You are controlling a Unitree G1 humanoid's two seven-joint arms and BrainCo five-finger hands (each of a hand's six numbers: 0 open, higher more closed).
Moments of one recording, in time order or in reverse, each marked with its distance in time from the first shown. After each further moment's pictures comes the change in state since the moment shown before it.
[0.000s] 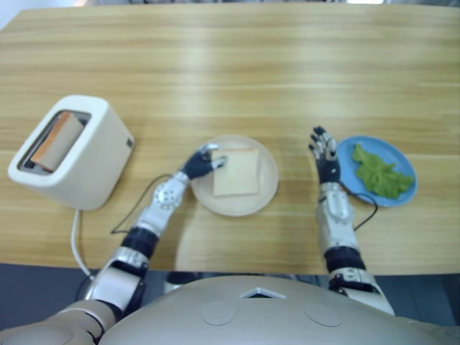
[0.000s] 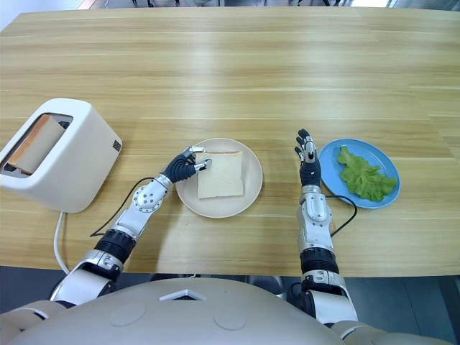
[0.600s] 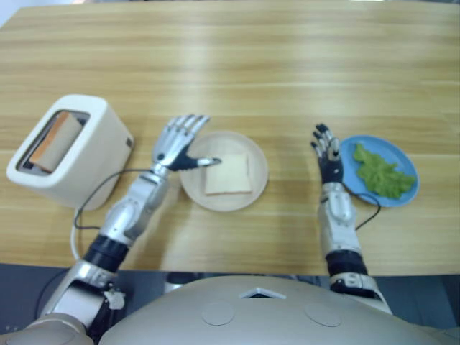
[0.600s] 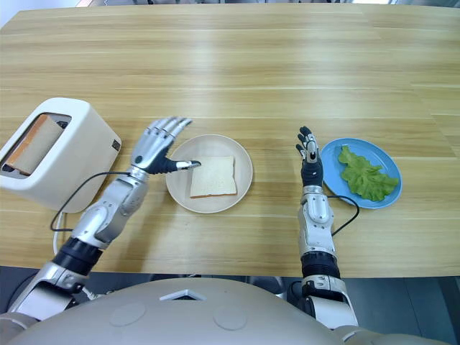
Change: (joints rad) left arm 0.136 0.223 0.033 -0.599 0.558 0.326 0.341; right arm 0.069 0.005 0.031 -0.196 -0.006 0.015 0.013
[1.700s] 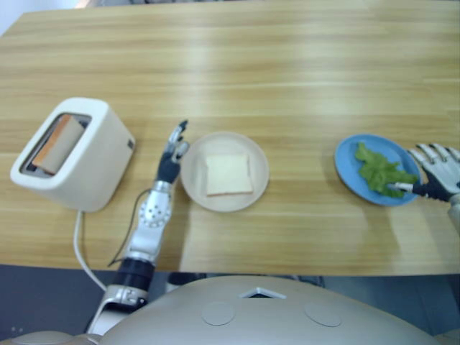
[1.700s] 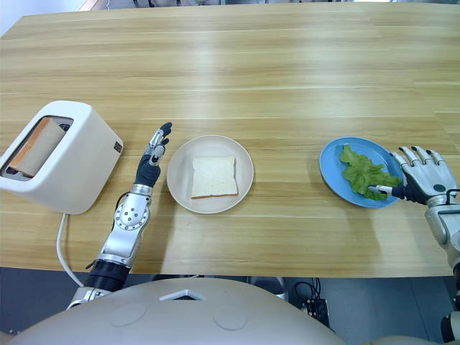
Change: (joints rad) left arm 0.134 -0.346 0.160 0.233 -0.795 -0.249 -0.235; right arm 0.047 -0.937 0.217 0.396 -1.079 0.180 -0.559
